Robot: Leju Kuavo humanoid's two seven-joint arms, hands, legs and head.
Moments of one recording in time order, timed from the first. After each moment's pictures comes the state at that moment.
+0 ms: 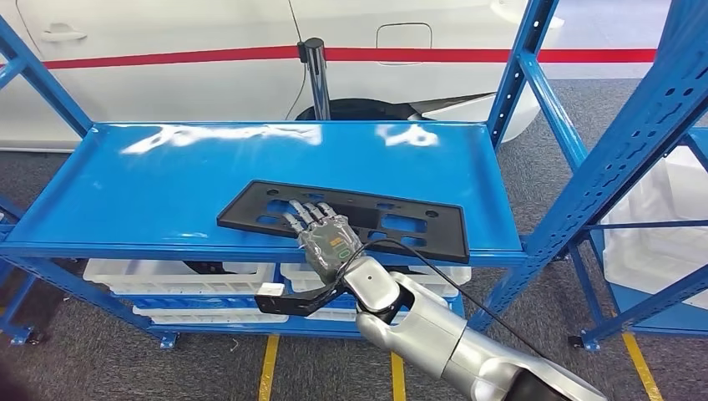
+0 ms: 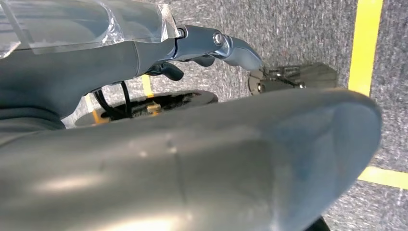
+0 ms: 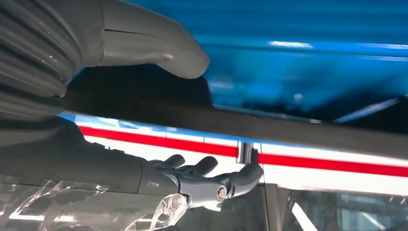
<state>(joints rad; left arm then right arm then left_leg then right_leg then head) -0.13 -0.03 -1.15 -0.23 1.09 0.26 0.01 -1.04 0.28 1.31 -1.05 0.95 -0.02 0.29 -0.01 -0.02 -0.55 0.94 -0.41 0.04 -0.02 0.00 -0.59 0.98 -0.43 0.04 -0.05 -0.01</state>
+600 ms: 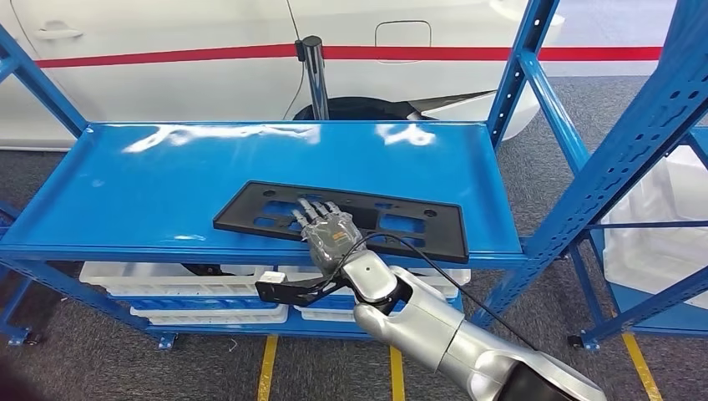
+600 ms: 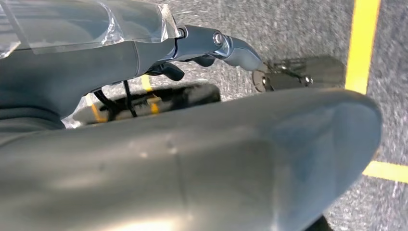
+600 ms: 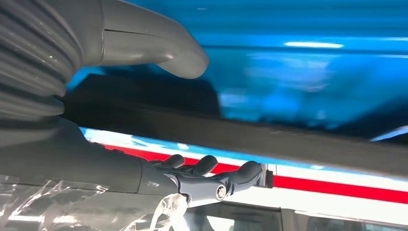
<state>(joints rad) -0.13 -0.03 -1.15 -0.23 1.10 0.26 0.01 -1.07 0.31 1.31 -1.01 0.89 0.02 0.34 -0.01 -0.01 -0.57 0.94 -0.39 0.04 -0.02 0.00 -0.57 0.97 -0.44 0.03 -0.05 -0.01</state>
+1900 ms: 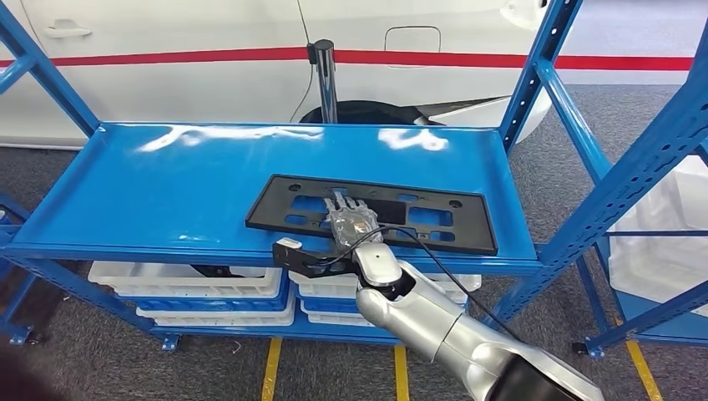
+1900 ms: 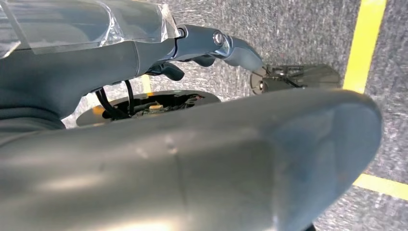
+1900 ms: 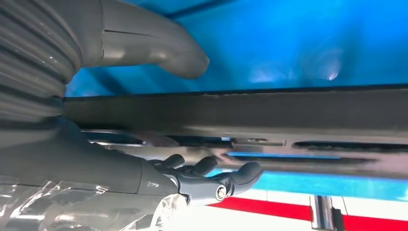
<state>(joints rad) -0.12 -0.03 -1.12 -0.23 1.14 0.27 0.01 -1.08 0.33 1.26 -0.91 0.74 -0.03 0.54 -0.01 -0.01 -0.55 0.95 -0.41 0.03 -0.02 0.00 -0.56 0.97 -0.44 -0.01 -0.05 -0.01</state>
